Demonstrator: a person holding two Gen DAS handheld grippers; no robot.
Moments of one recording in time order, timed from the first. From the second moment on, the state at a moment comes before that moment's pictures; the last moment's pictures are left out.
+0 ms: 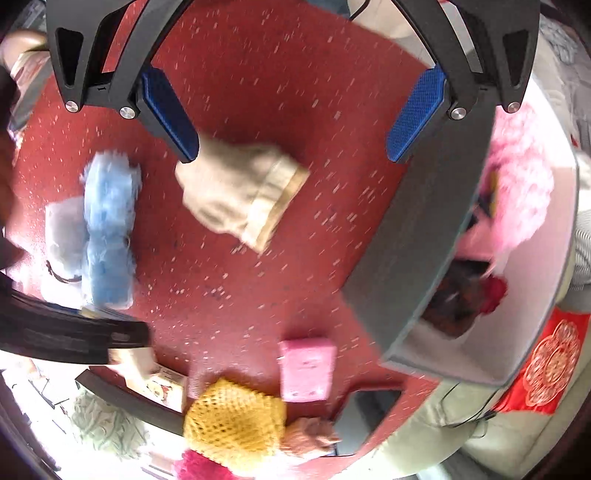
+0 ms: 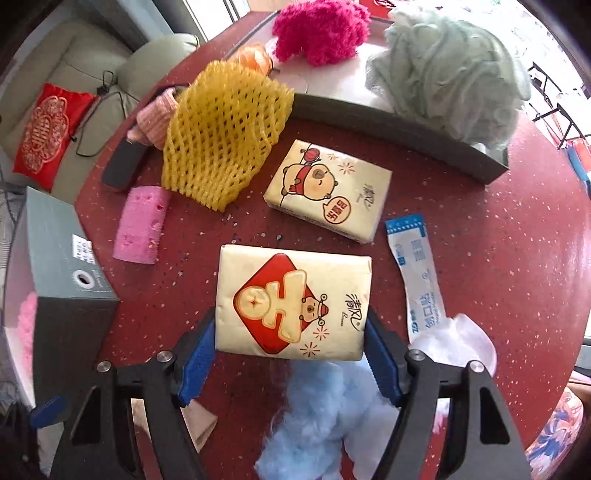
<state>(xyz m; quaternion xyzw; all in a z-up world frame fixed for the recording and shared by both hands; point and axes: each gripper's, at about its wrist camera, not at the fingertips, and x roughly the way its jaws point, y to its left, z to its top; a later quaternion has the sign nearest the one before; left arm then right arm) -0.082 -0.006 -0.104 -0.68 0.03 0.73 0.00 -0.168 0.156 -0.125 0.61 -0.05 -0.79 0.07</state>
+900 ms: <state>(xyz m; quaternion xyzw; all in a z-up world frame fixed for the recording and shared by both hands) 0.000 -0.008 -0.071 -0.68 0.03 0.73 0.11 -0.022 0.148 -0.083 0.64 -0.09 -0.76 0.09</state>
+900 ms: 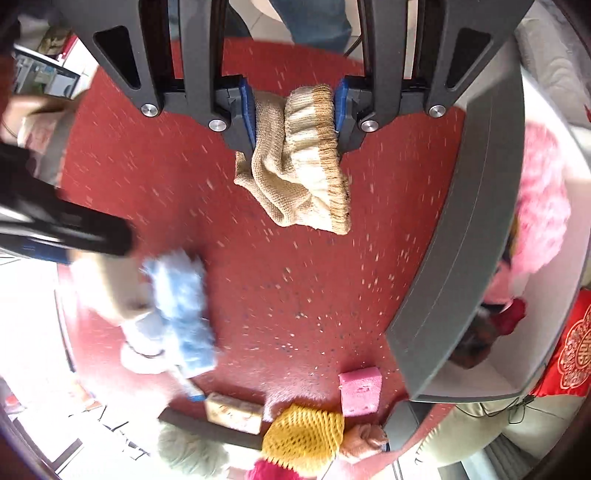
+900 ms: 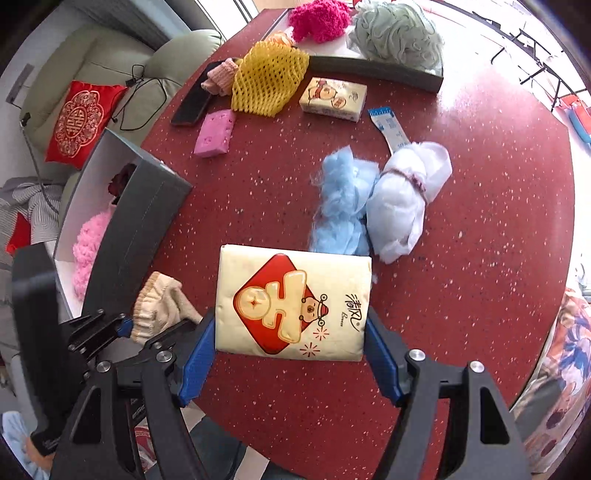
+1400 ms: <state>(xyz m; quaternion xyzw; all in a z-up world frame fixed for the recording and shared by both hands) 0.060 -0.097 0.033 -0.58 0.02 0.81 0.10 0.027 0.048 -0.057 0.64 -0.05 -0.76 0.11</state>
